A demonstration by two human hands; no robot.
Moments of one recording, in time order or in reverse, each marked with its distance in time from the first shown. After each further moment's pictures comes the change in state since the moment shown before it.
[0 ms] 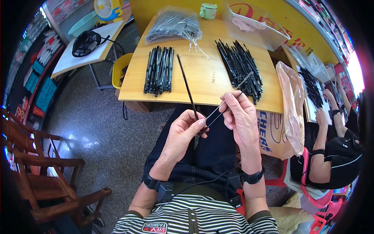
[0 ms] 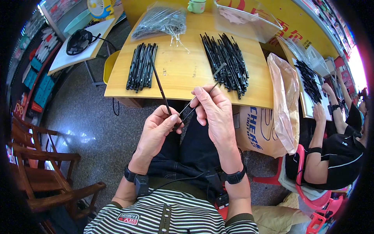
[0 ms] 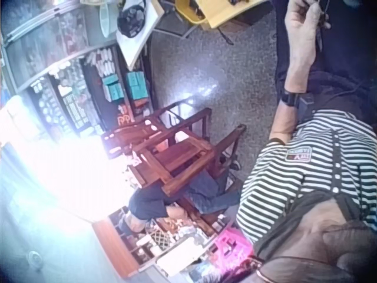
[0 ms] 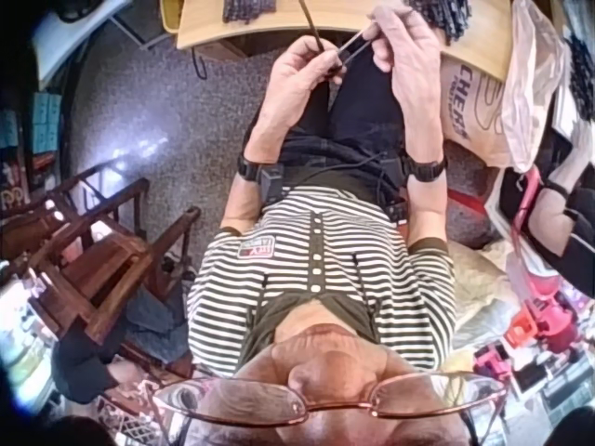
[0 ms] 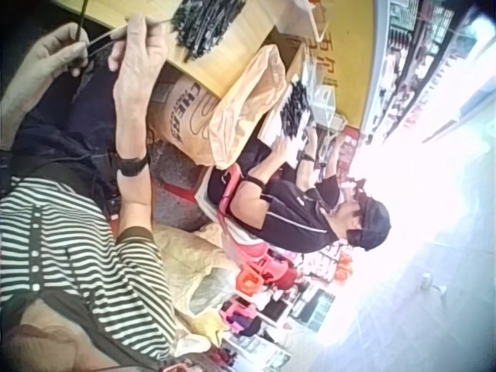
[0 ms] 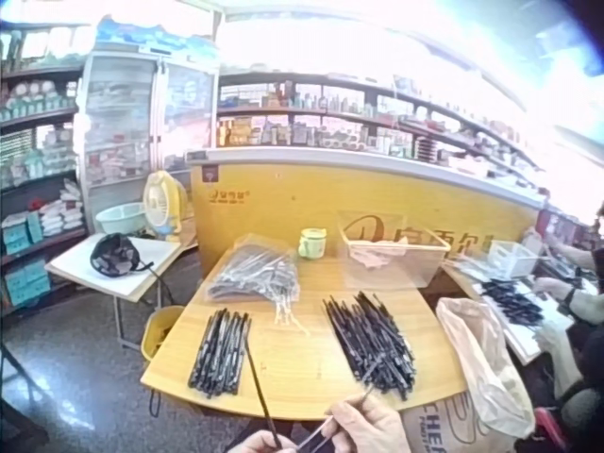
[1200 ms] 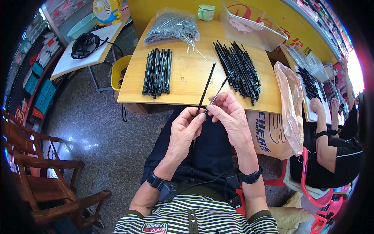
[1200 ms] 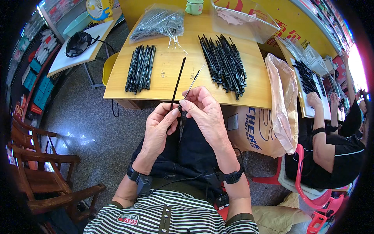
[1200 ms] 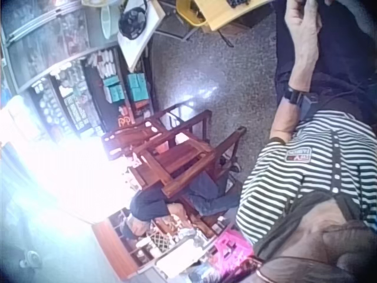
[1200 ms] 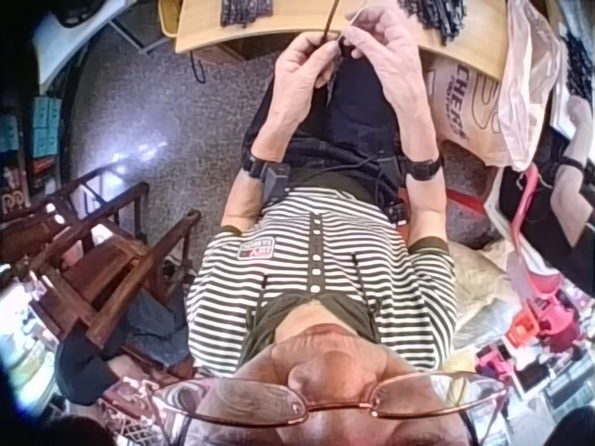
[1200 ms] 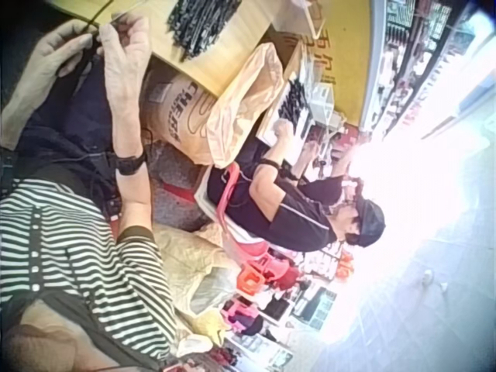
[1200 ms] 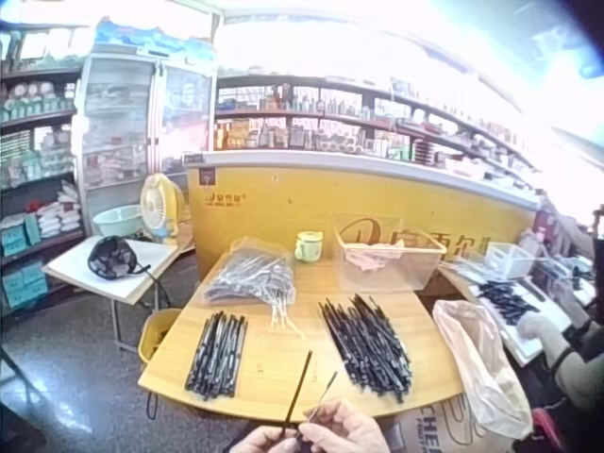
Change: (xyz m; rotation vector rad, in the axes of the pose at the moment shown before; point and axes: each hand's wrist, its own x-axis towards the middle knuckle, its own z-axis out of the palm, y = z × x) left_hand 0.010 -0.006 0.007 0.058 0.096 0.074; right_hand 0.003 0.013 0.003 -0.254 -0.124 -0.055
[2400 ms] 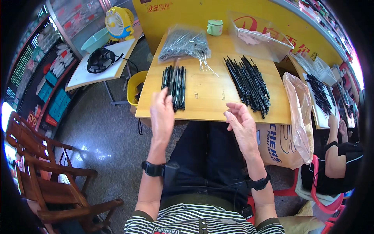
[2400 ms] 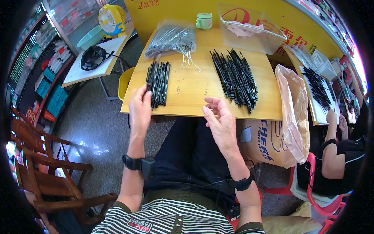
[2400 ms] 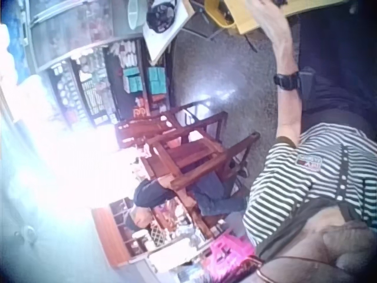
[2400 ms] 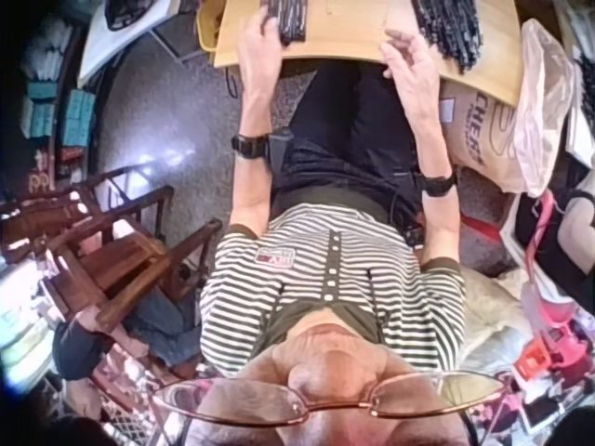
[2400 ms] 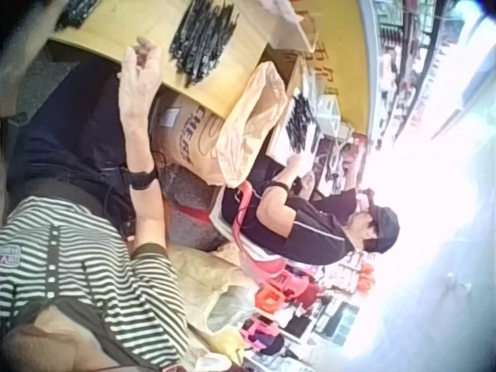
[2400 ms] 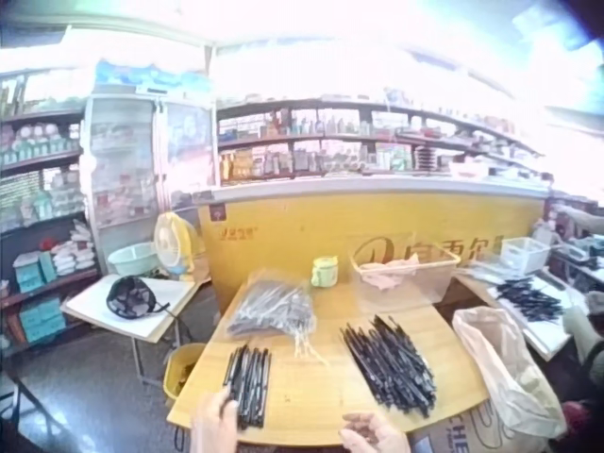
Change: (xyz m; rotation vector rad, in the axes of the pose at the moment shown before) left_hand 0.066 0.060 -0.061 1.063 0.455 0.533; right_hand 0.008 0.007 -0.004 -0.227 0.203 -0.043
